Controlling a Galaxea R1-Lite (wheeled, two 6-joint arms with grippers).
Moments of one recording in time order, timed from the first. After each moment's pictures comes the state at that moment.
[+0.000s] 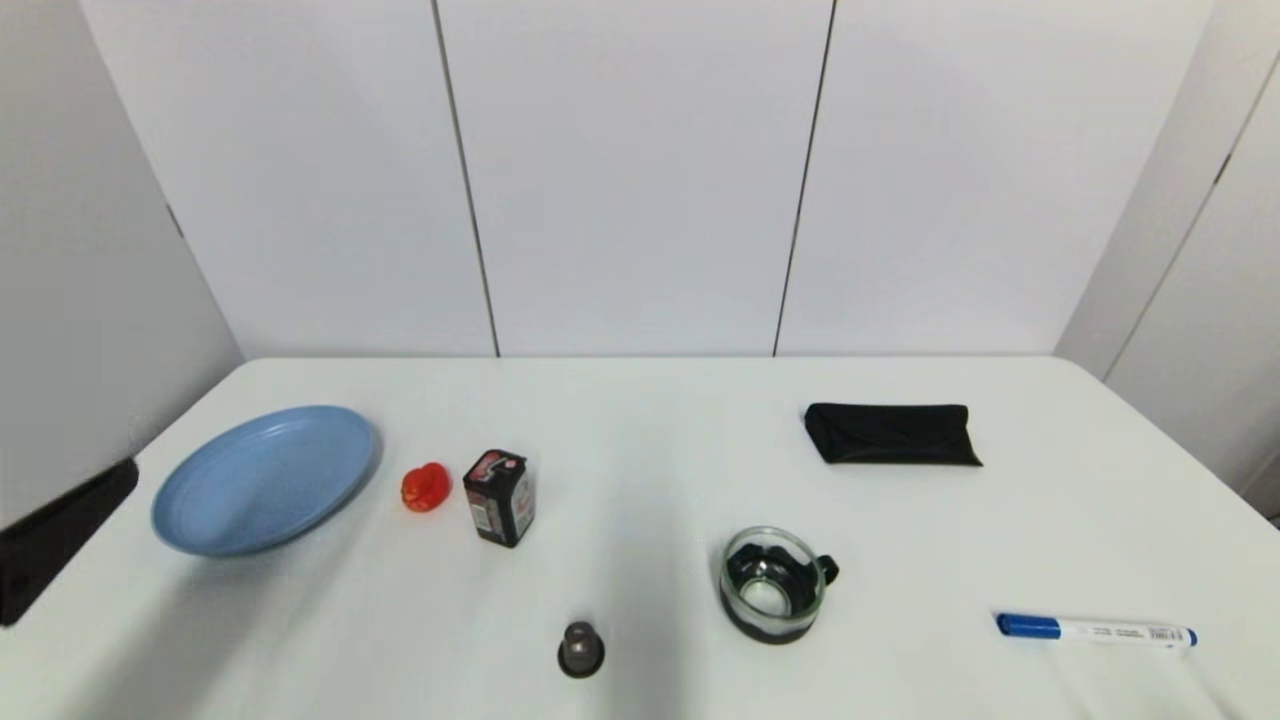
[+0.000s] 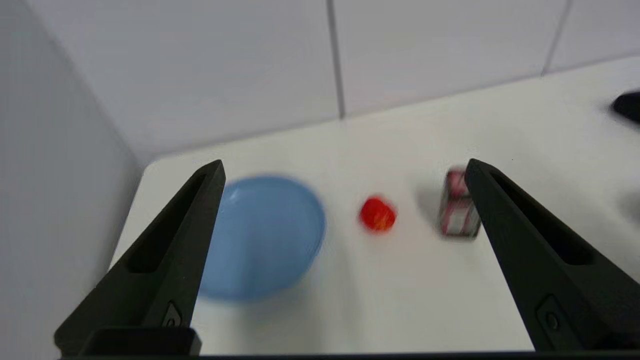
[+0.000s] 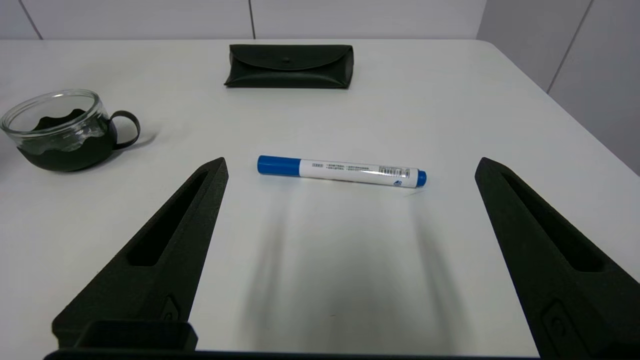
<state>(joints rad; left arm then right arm) -0.17 0.70 -0.48 -0.19 0.01 0.17 0.00 0.00 0.00 -0.02 0.00 0.00</state>
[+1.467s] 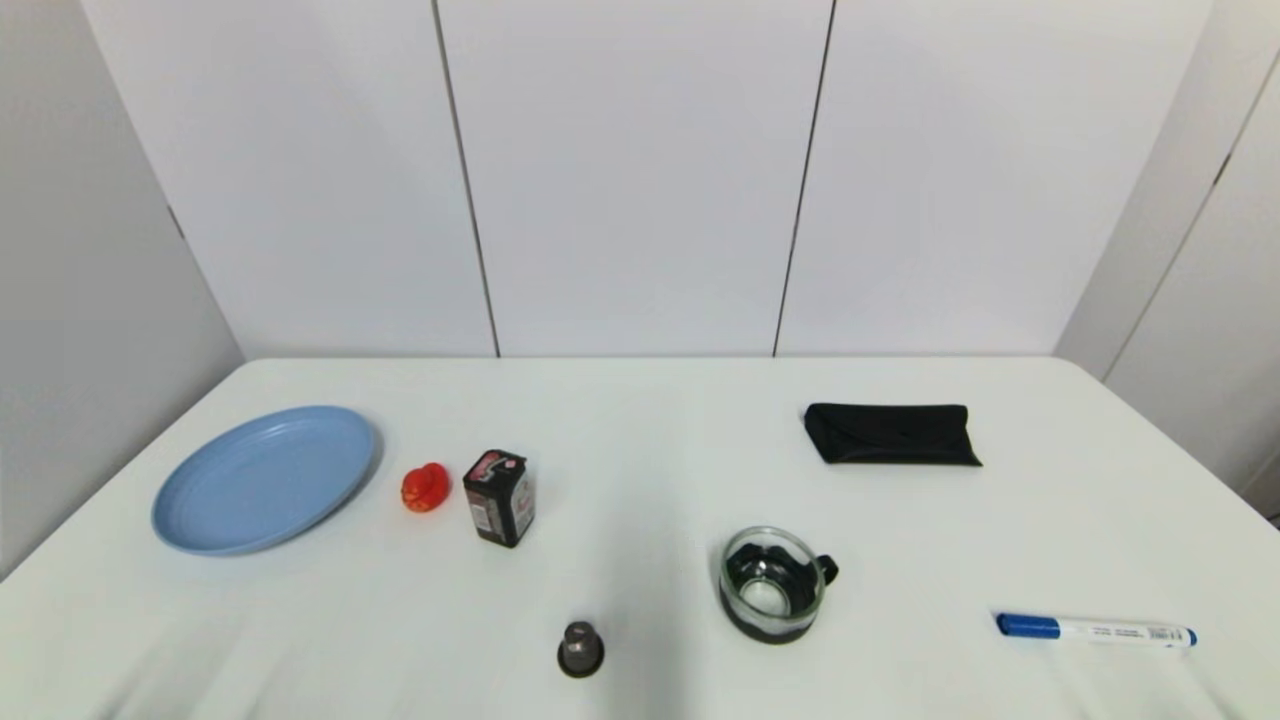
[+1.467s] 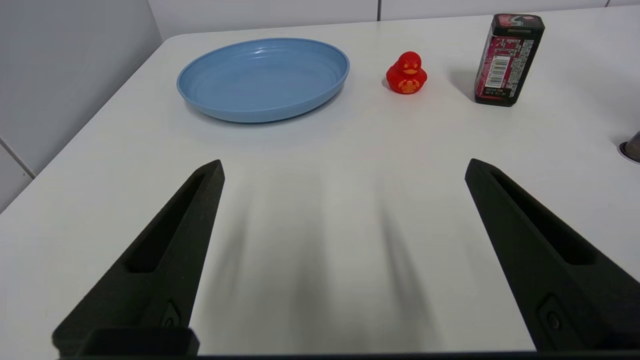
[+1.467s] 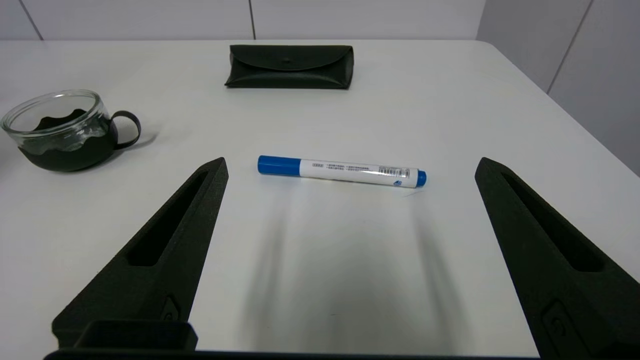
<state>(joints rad) 0.00 0.00 0.00 0.00 -0.04 0.07 0.00 0.00 0.00 -0.02 0.00 0.00</state>
